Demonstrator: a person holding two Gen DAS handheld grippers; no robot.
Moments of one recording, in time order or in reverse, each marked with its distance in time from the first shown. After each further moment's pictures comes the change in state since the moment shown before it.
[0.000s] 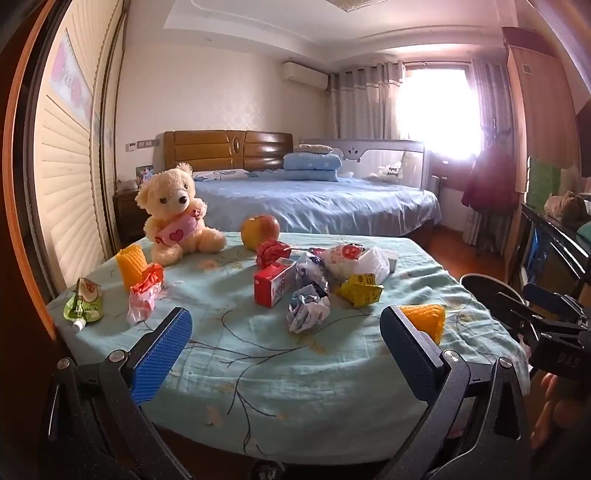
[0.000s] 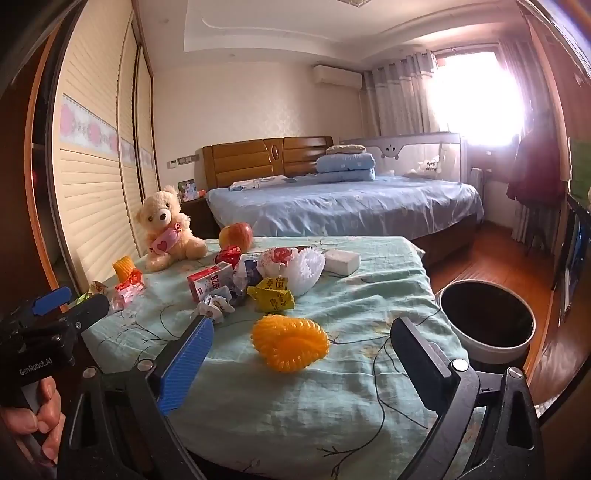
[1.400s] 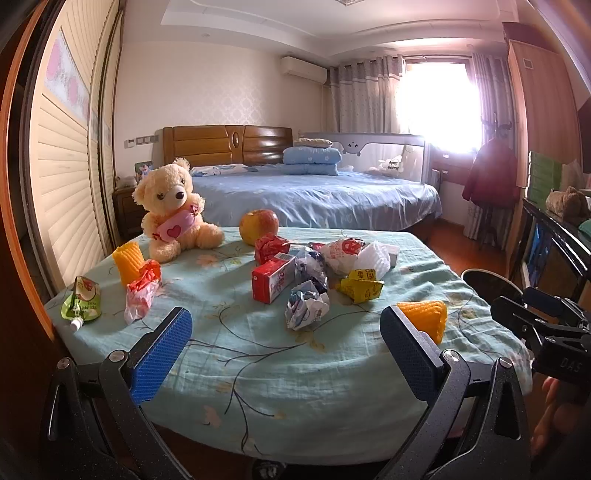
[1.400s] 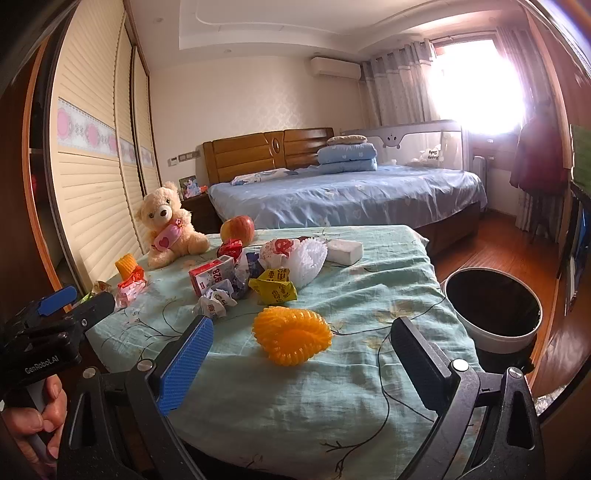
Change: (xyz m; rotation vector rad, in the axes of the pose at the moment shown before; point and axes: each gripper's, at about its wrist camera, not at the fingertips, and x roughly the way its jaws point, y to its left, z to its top) left arm 0.007 -0.003 -0.001 0.003 0.029 0.003; right arm 0.010 -0.007 -0.009 0.032 0.037 0.018
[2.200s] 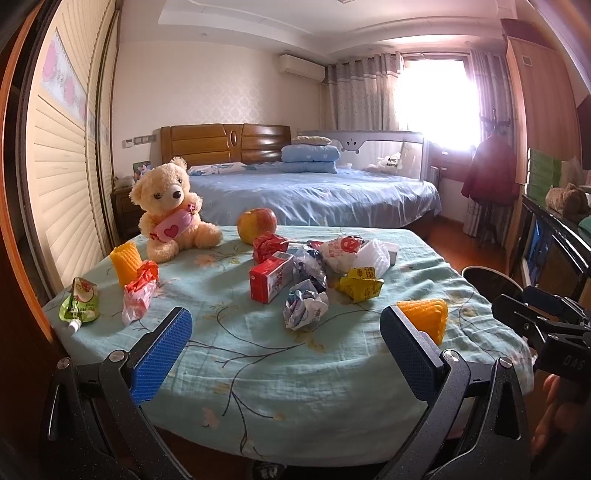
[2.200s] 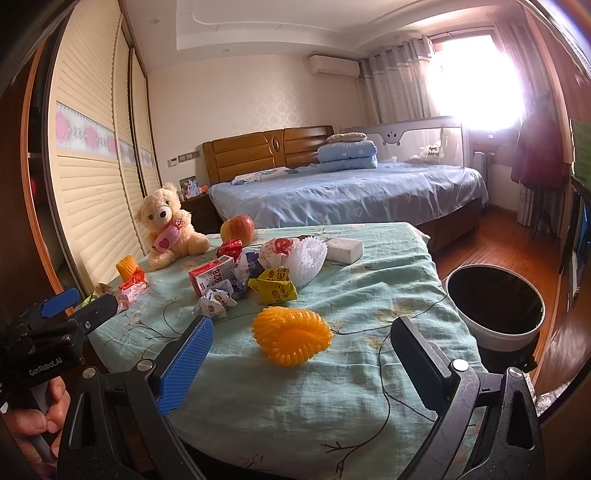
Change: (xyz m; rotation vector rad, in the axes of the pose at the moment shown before) left arm 0.005 -0.003 0.000 0.011 0.008 -0.003; right arm 0.003 -0.001 -0.001 0.007 0.007 0.006
